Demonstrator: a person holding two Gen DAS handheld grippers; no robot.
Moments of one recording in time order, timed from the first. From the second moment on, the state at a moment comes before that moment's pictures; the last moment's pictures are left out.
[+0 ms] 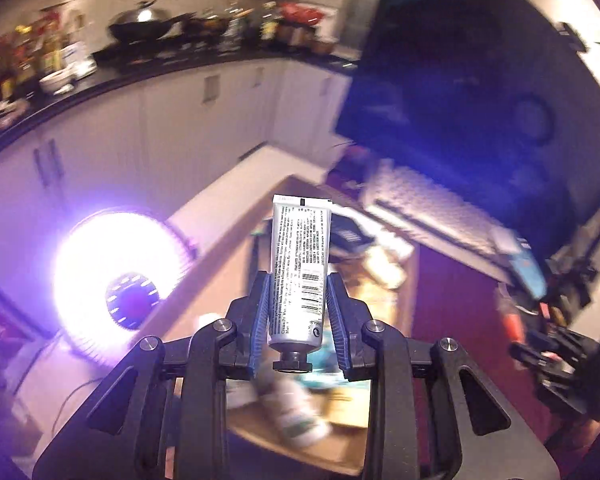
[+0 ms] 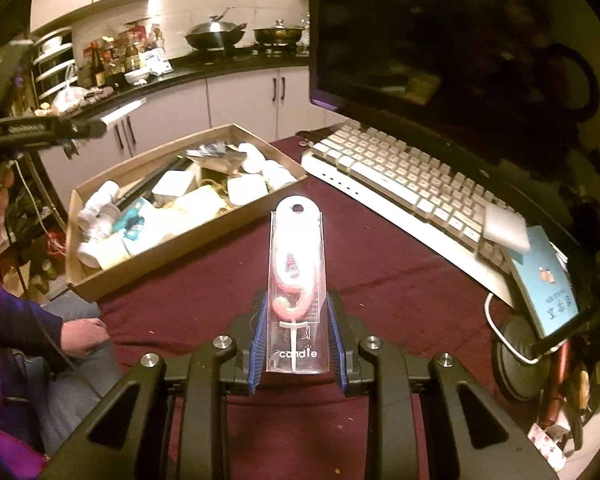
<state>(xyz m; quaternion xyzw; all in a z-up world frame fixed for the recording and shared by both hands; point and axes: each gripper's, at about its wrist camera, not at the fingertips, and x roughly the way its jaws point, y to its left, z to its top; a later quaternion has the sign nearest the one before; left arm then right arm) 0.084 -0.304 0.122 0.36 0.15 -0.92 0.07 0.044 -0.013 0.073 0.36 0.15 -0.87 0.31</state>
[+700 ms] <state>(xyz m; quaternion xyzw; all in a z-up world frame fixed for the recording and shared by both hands) 0.032 -0.336 0.053 0.45 0.16 -0.87 0.11 -0.001 -0.141 0.053 0.45 0.10 -0.76 0.46</state>
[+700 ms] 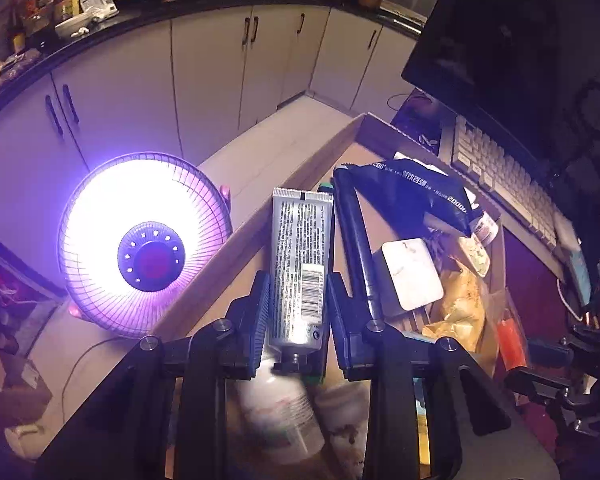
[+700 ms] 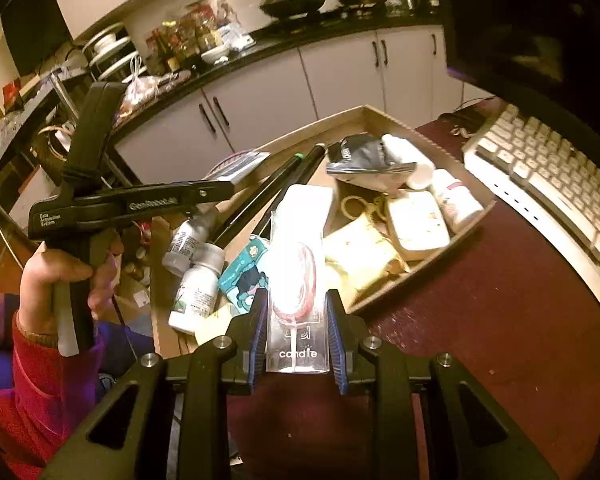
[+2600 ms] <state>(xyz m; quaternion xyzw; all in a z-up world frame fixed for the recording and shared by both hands) 0.071 -0.301 0.090 0.33 0.11 -0.91 0.23 0.007 -0.151 0.076 0.39 0.10 -0.83 0.39</state>
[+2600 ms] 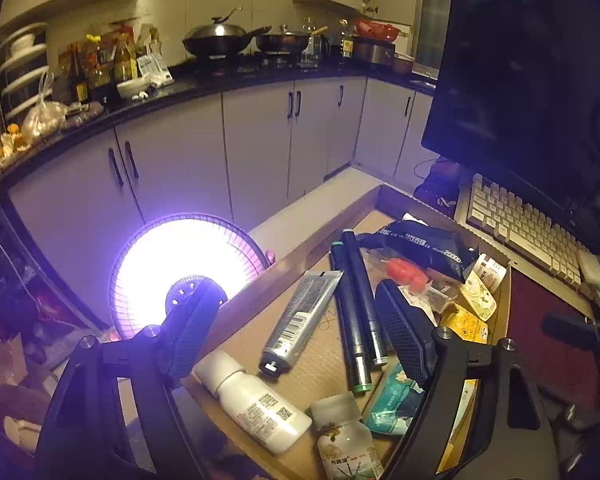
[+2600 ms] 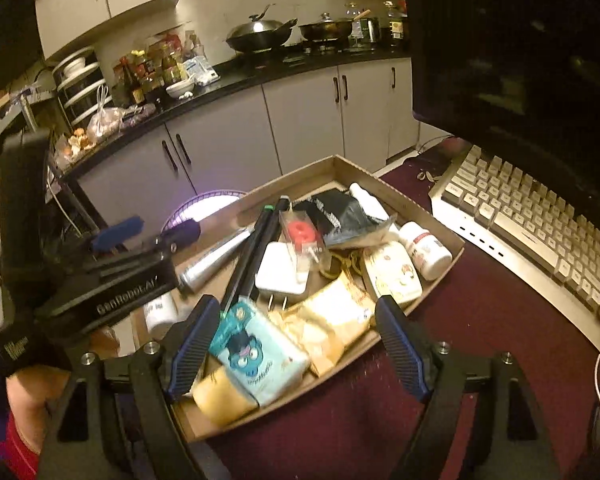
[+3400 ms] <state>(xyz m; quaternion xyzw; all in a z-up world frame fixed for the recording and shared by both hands) 0.115 -0.254 0.119 0.27 0.10 -0.92 0.27 0.051 -0.097 0.079 0.37 0.12 -0.83 0.39</state>
